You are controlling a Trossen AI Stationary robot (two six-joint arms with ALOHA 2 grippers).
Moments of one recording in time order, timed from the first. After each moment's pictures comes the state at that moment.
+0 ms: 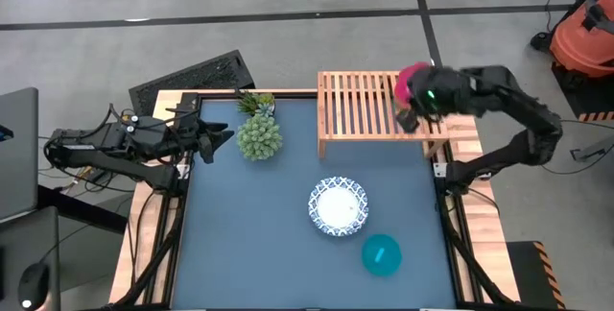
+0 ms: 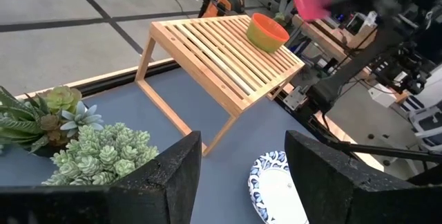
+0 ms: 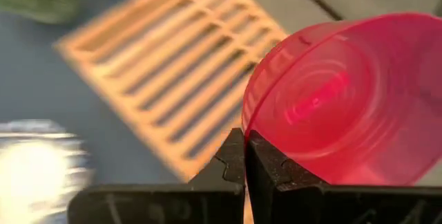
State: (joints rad) left arm -0.10 0.67 0.97 -0.59 -0.56 -0.70; right arm -0.27 1.28 1.80 -1.57 0.48 0.35
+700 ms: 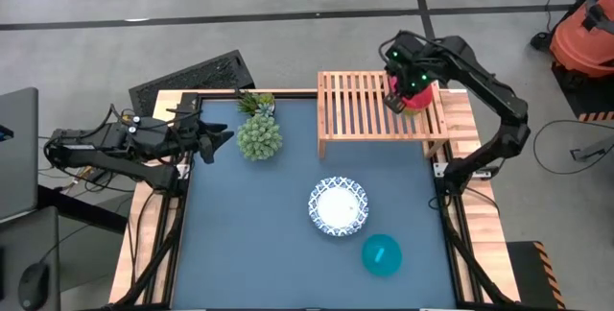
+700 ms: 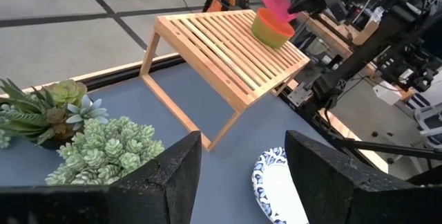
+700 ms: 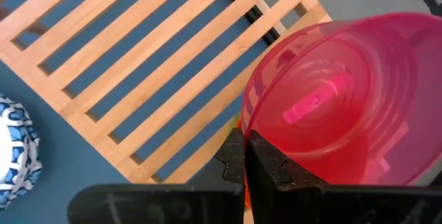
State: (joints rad) left arm -0.10 0.67 0.97 -0.62 -0.56 -0.72; right arm -0.64 1.49 1.81 -1.57 0.20 0.03
